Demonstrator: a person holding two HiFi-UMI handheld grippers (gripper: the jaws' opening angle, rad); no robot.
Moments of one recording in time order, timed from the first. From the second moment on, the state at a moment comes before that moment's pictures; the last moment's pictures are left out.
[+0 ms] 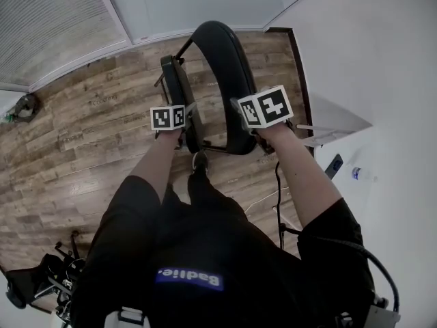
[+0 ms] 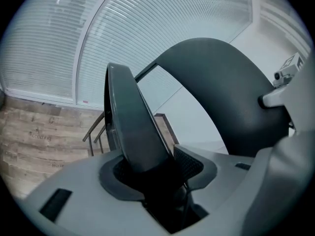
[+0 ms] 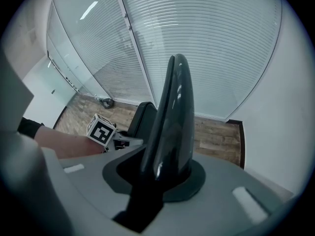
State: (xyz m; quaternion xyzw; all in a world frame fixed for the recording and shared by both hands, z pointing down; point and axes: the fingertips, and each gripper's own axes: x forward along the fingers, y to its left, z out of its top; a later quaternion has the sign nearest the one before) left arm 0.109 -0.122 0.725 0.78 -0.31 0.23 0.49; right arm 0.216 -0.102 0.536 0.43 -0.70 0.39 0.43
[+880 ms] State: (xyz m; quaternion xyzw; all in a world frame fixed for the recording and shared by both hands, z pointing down) left arm -0.017 -0.109 0.771 0.76 -0.30 0.18 0.55; right arm 0.216 -0.101 0.572 0.40 -0.72 0.42 0.39
